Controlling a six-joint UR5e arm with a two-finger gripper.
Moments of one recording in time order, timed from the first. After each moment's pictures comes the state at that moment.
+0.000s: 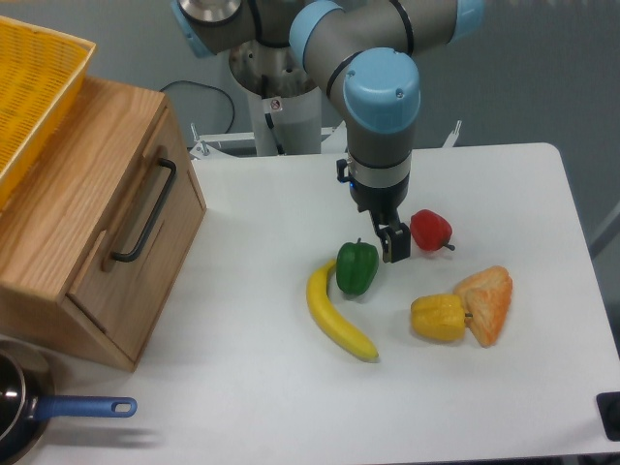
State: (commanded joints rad) arm 2.54 -1.78 -1.59 -1.27 1.60 1.70
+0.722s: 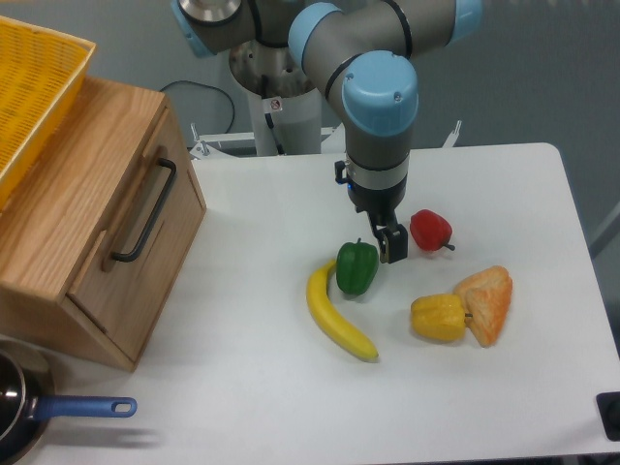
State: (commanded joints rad) arm 2.53 -1.78 -1.62 -1.26 1.60 1.67
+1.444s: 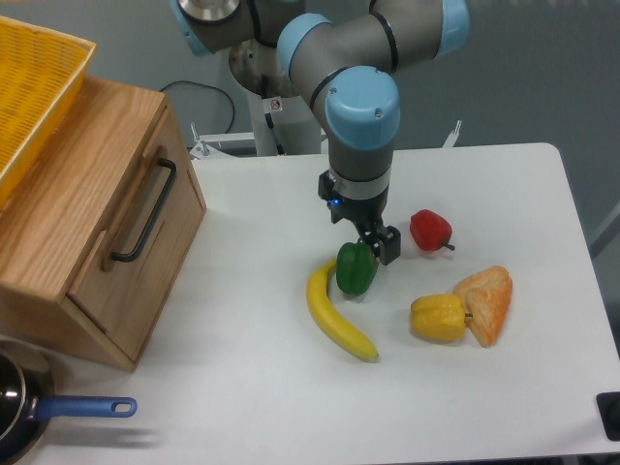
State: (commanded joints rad) arm 2.47 -1.79 -1.62 -1.26 1.55 1.21
